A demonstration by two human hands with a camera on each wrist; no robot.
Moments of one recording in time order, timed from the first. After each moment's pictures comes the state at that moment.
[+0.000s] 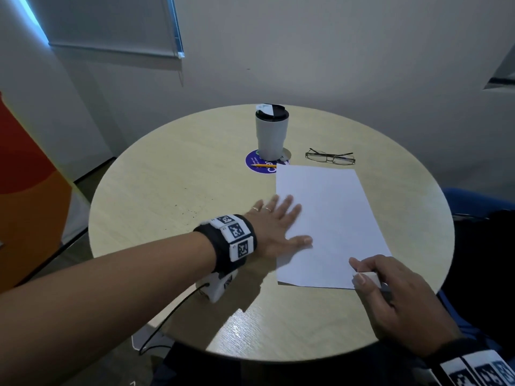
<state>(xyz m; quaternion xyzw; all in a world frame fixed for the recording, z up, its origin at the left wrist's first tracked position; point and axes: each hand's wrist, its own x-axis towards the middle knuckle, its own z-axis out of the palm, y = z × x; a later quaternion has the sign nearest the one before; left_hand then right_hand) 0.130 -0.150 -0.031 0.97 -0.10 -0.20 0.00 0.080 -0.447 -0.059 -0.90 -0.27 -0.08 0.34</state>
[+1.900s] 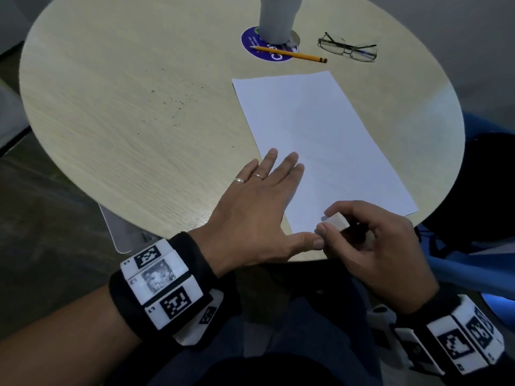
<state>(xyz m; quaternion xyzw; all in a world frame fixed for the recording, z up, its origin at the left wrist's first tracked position) -0.019 -0.166 -0.061 0.97 -0.10 -0.05 0.20 0.000 -0.392 -0.045 -0.89 -0.27 -0.01 0.36</state>
